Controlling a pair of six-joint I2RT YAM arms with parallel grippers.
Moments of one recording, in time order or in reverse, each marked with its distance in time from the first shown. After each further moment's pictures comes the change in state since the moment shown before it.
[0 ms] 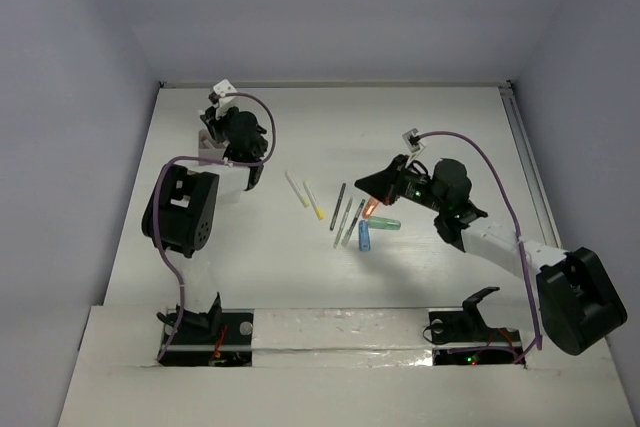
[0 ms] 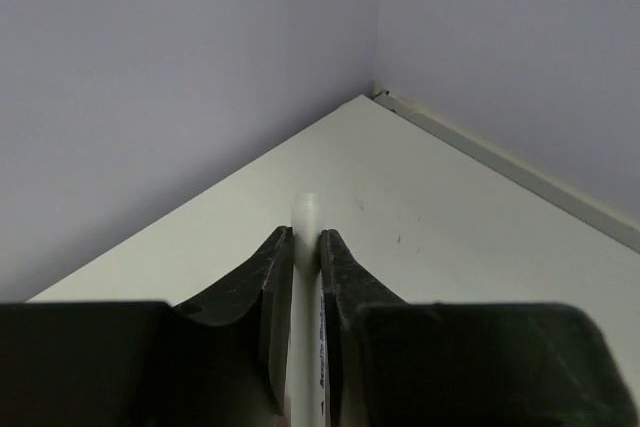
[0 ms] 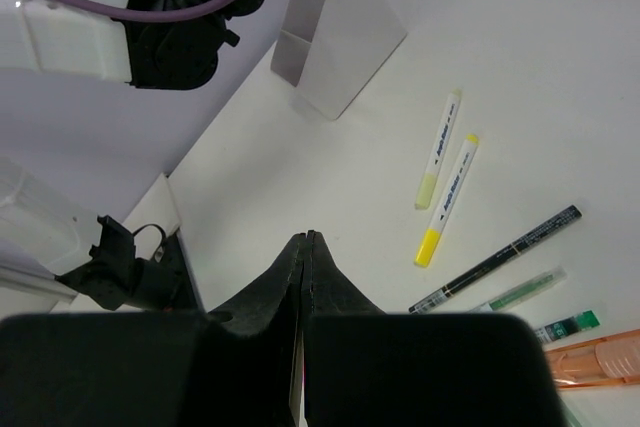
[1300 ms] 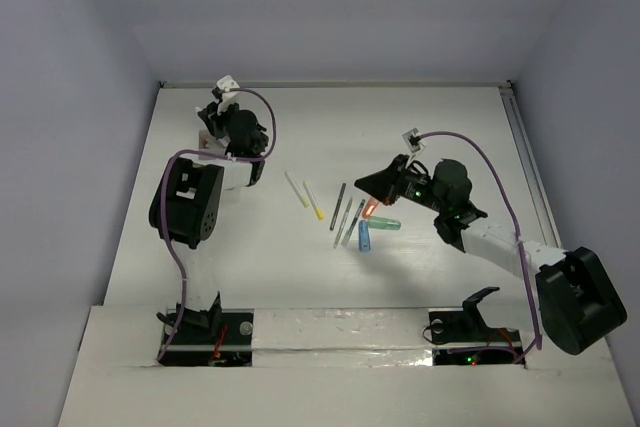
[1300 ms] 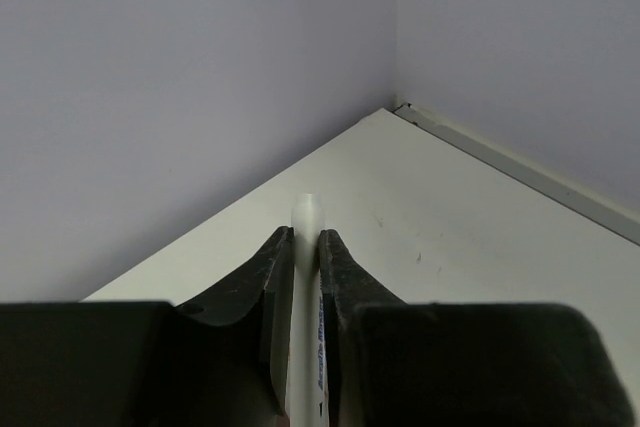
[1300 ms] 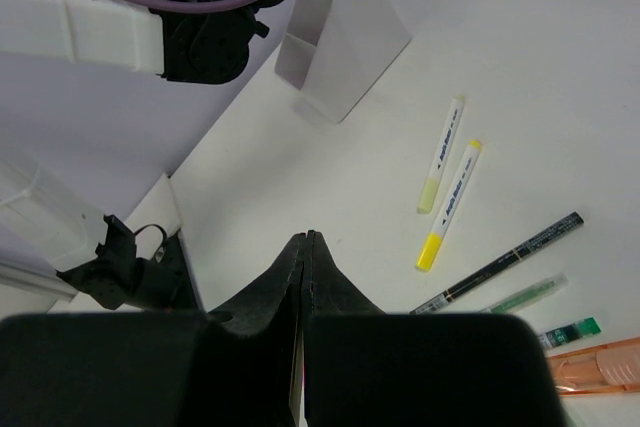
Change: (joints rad) left arm 0.010 0.093 0.059 0.122 -0.022 0.163; right arm 0.000 -0.003 -0.005 0.023 -0.005 -0.001
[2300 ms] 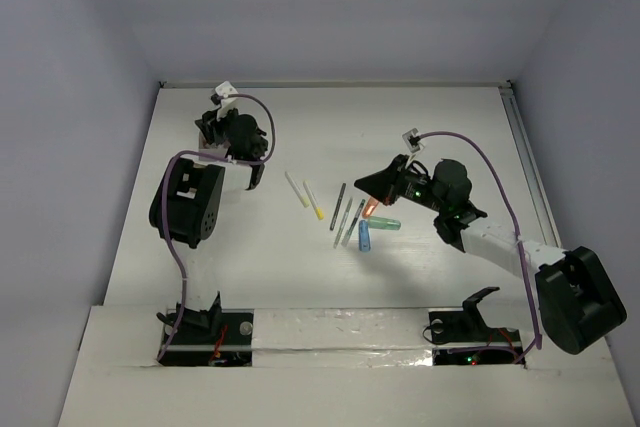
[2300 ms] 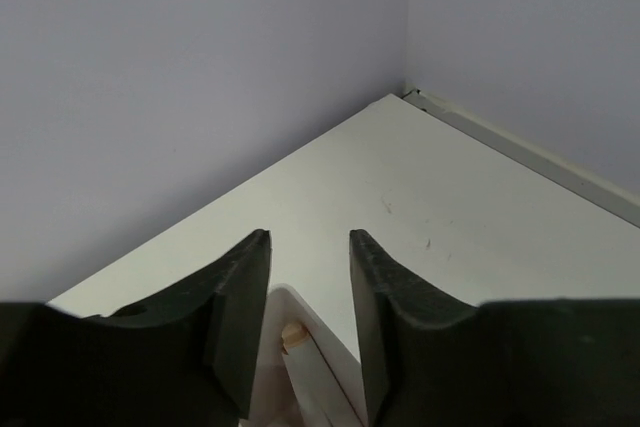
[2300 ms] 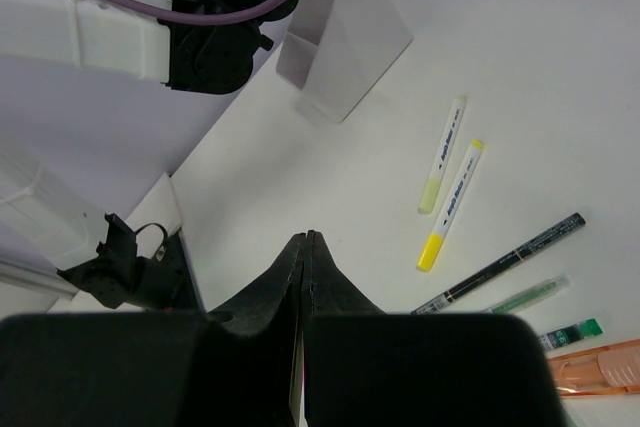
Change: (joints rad) left arm 0.002 0.005 -0.040 0.018 -0.018 -0.036; right arm 0.000 0.007 -0.001 0.005 -0.006 0.000
